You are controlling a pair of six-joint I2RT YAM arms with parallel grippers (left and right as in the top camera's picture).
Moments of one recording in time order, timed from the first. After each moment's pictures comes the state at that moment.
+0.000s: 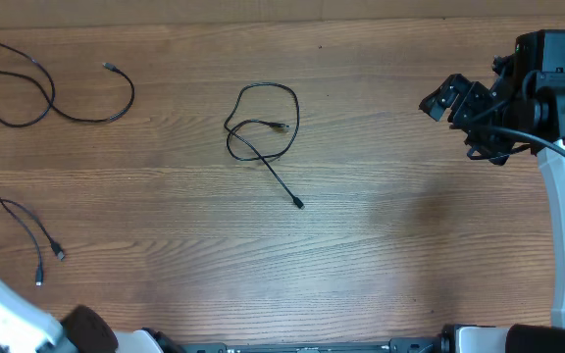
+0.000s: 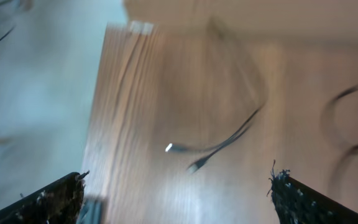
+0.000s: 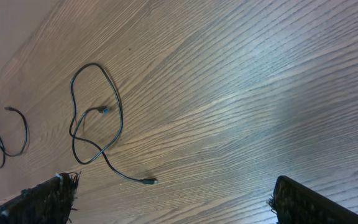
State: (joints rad) left arm 0.72 1.61 2.10 -1.69 -0.48 -0.92; right arm -0.06 1.52 1.64 -1.24 -0.28 0.51
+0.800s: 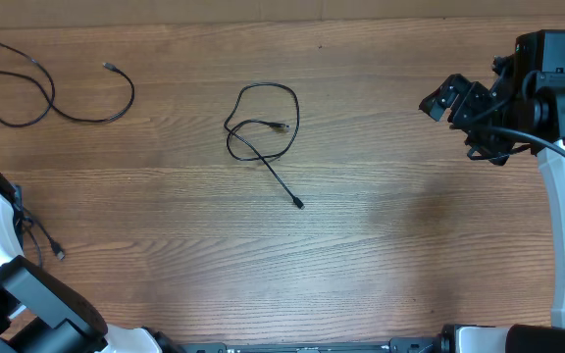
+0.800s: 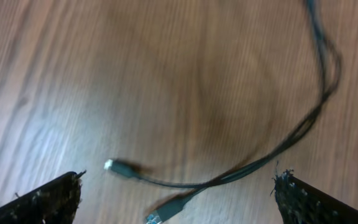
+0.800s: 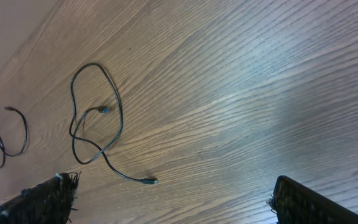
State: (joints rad) left arm 0.72 1.67 1.22 -0.78 -0.46 -1.00; right arm -0.06 1.52 1.64 -1.24 -0.28 0.51
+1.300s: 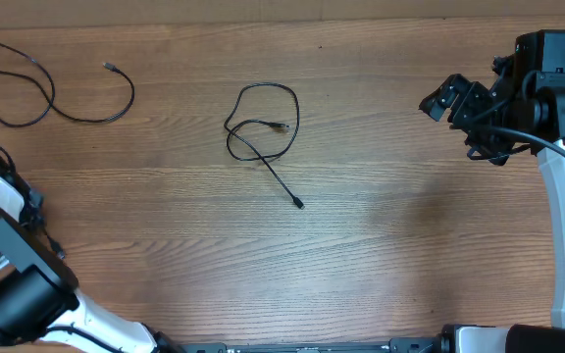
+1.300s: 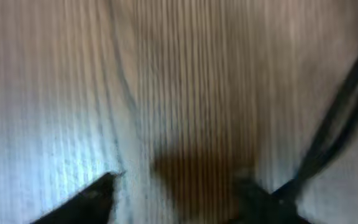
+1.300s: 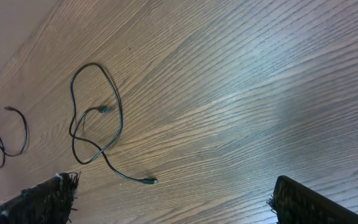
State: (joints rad) left arm 0.72 1.95 1.21 -0.53 -0.41 -0.72; right arm -0.06 1.52 1.64 -1.24 -0.28 0.51
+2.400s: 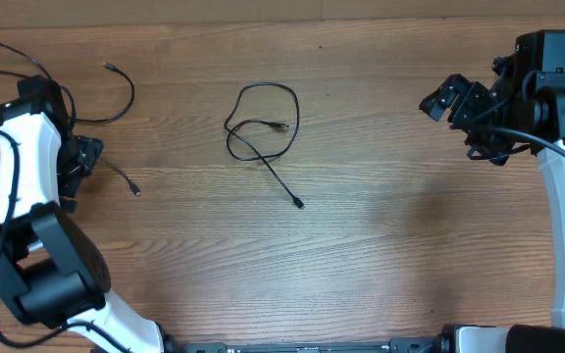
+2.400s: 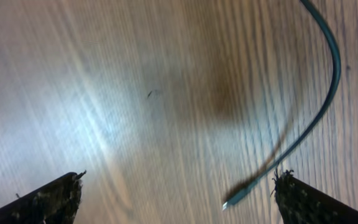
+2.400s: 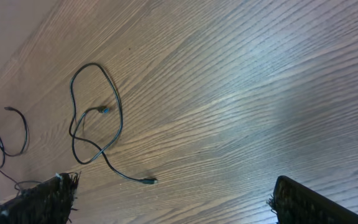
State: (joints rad) left arm 0.38 1.88 1.54 -1.19 -0.25 -0.99; right arm -0.06 1.52 1.64 -1.24 -0.28 0.51
